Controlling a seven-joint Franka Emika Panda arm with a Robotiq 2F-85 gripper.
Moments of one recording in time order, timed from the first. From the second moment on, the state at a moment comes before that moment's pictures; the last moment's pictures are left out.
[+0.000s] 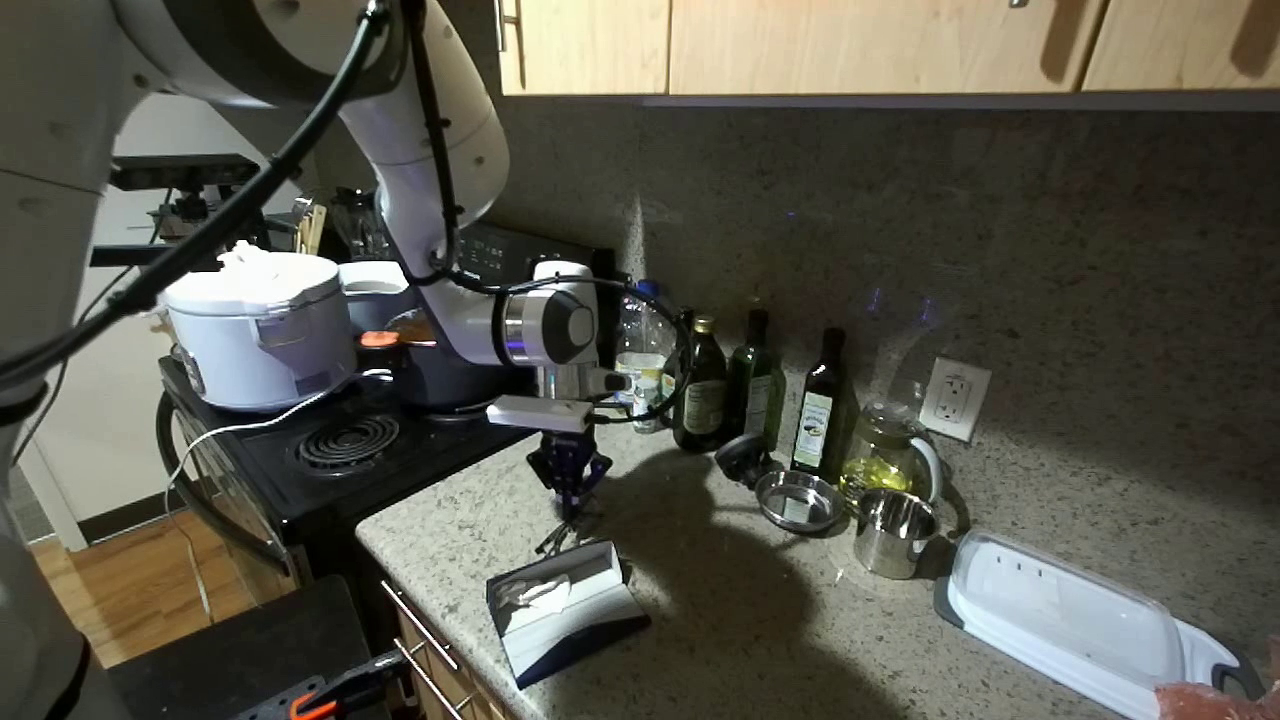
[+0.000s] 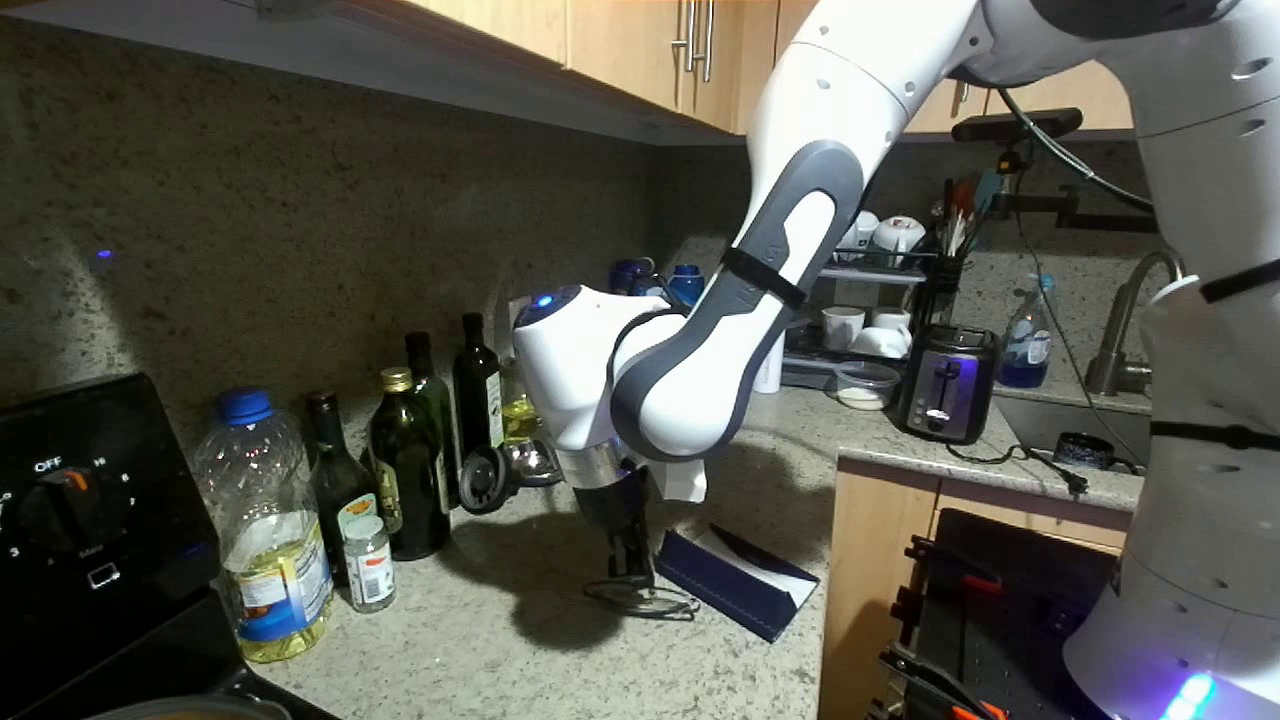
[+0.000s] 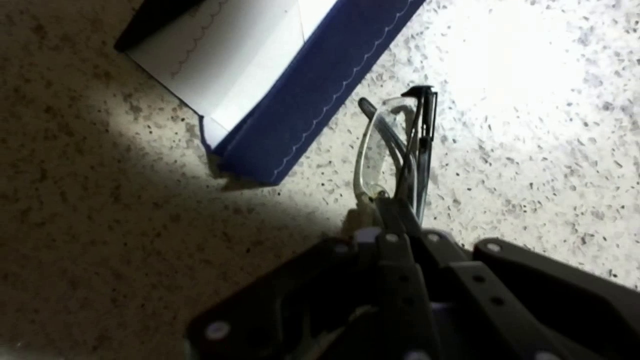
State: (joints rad) arm 0.26 0.44 0.11 -2.16 -0.32 2.34 0.10
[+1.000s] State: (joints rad) arm 0.28 0.37 0.11 -2.20 -0.34 2.34 0.14
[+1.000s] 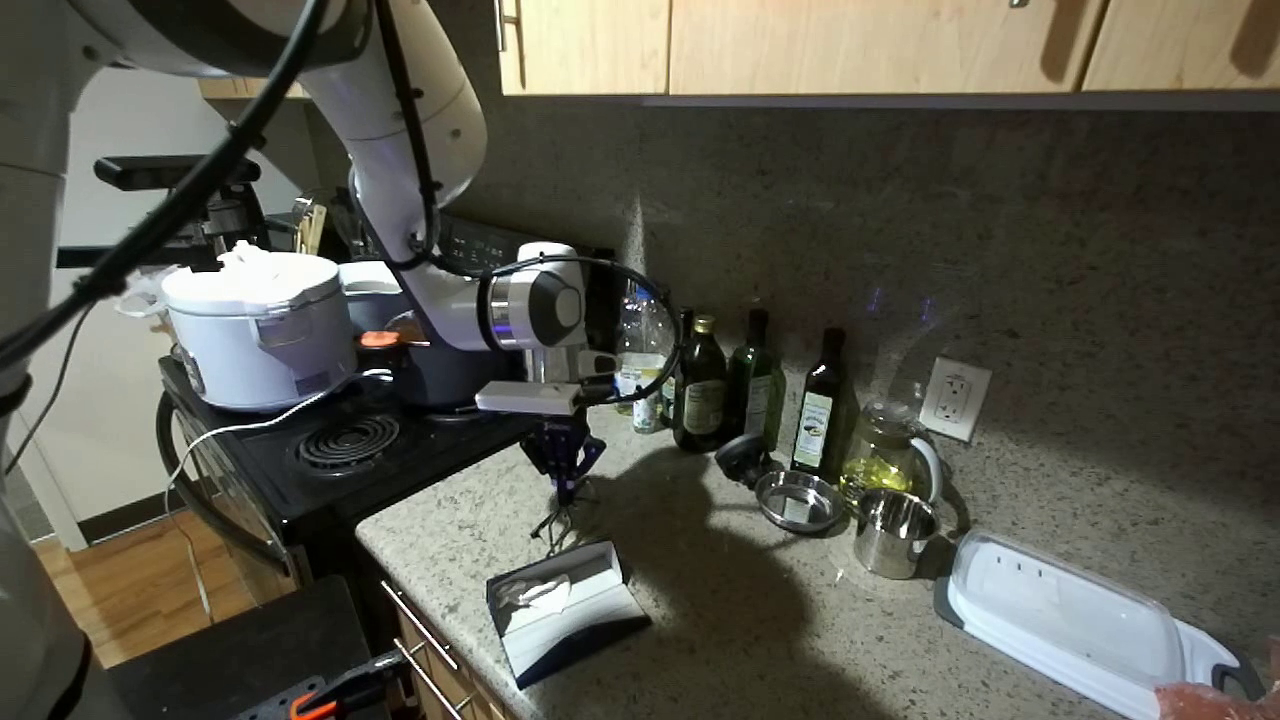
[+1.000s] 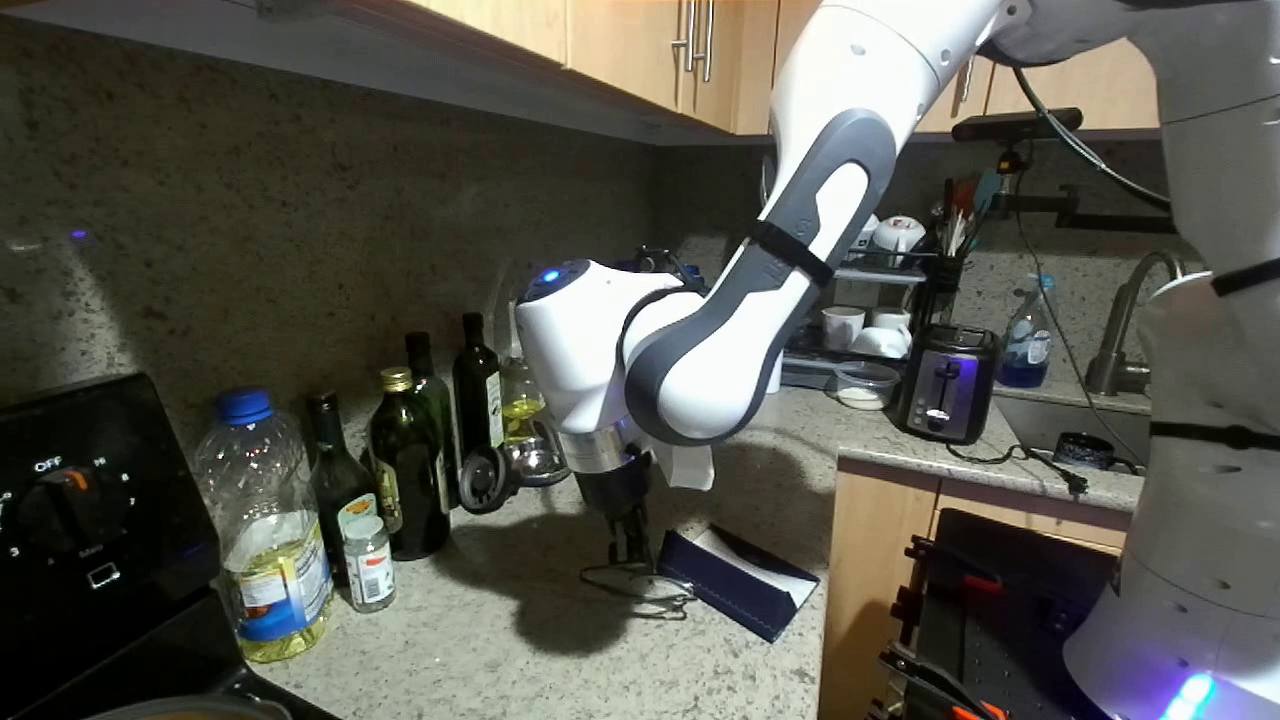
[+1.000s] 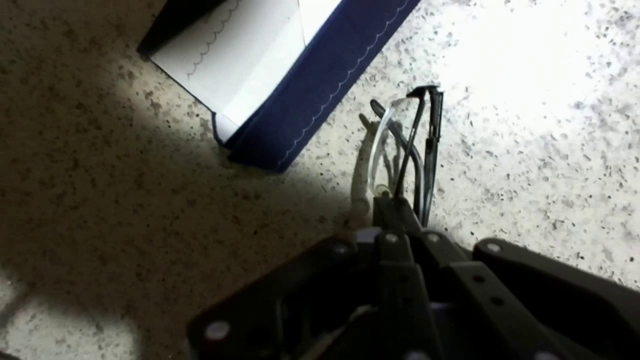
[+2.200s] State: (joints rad) arm 0.23 0.19 0.10 -2.28 -0.34 2.29 0.15
